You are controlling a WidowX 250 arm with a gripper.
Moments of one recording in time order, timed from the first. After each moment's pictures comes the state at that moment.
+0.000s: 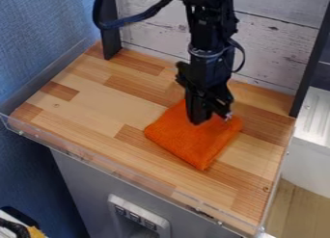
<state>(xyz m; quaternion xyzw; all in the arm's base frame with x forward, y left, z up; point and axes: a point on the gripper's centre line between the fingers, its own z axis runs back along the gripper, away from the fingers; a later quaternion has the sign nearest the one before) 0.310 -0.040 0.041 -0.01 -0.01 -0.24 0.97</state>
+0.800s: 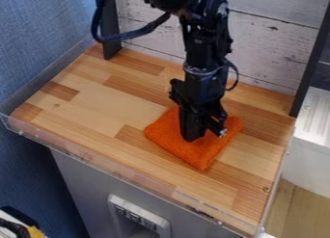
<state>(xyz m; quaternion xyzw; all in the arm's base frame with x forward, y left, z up) 0.294 -0.040 0.022 -0.01 0.03 -0.22 0.97</state>
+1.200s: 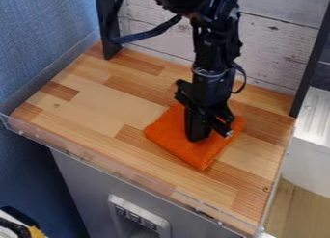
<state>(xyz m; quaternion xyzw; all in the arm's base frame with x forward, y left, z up) 0.301 -0.044 0.020 0.00 0.03 -0.21 0.98</state>
